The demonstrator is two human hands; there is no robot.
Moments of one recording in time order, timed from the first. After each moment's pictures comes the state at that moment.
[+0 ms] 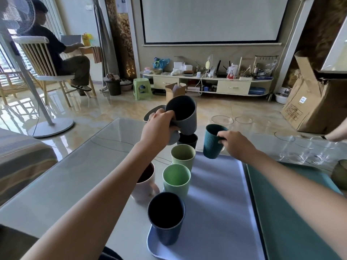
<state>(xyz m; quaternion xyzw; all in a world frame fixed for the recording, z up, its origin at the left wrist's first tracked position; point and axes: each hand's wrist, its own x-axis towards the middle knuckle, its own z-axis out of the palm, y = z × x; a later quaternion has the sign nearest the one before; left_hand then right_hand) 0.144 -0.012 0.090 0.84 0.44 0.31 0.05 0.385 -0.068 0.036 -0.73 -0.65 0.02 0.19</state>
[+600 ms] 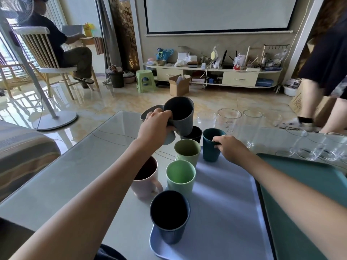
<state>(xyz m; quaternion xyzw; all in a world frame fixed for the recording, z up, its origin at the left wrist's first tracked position) 0.133 0.007 0.071 0.84 0.46 0.26 0.05 0.374 -0.043 -0.006 -0.74 -0.66 0.05 0.13</state>
